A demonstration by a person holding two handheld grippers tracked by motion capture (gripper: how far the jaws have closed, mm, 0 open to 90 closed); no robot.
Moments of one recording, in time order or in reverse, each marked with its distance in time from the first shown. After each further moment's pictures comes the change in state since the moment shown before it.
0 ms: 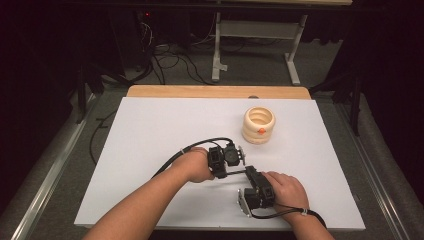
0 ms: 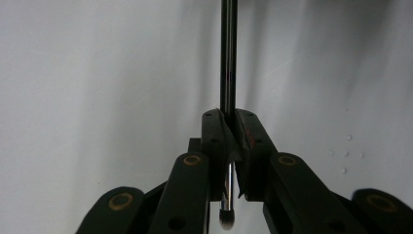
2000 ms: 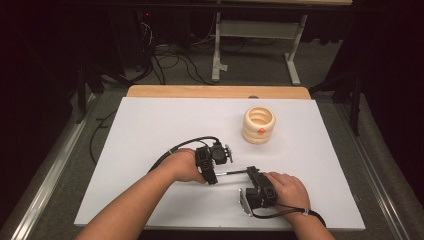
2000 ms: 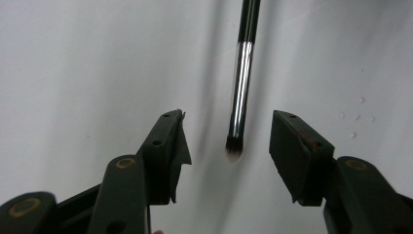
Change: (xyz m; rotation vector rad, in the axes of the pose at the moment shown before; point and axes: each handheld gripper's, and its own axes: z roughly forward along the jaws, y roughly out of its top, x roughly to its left) left arm 0.012 -0.035 0.002 0.011 -0.052 -0.095; right arm 0.001 -0.004 0.001 0.006 -0.001 0.009
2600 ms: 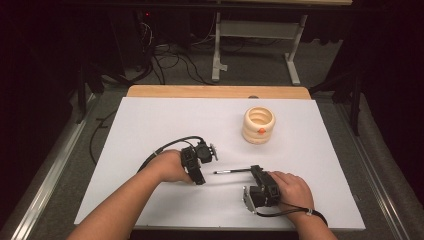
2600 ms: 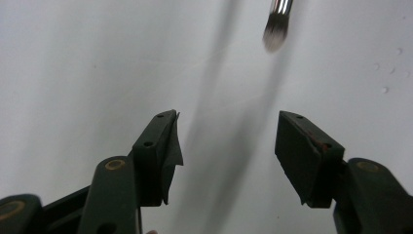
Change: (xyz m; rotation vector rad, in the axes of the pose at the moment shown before) left arm 0.013 -0.036 0.001 0.011 -0.017 -0.086; right arm -0.007 -0.009 0.000 -0.004 -0.010 -0.008
